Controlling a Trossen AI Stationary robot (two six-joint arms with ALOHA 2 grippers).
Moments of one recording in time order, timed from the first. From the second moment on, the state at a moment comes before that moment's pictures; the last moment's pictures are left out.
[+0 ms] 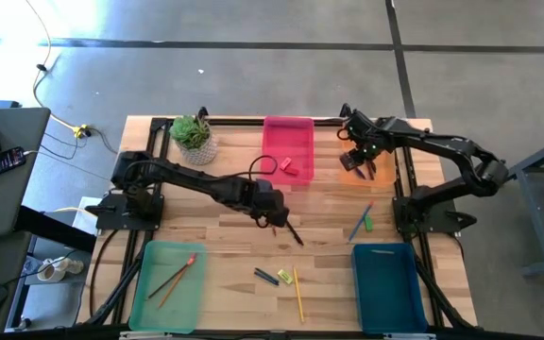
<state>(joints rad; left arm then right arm) 0.04 1.87 1.33 -0.66 -0.14 -1.22 -0.71 1.35 0.89 -0.90 0.09 0.31</state>
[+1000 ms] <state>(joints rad) 0.01 1.86 1.42 -0.76 -0.27 -1.33 -0.57 1.35 0.89 -0.89 0.11 0.36</state>
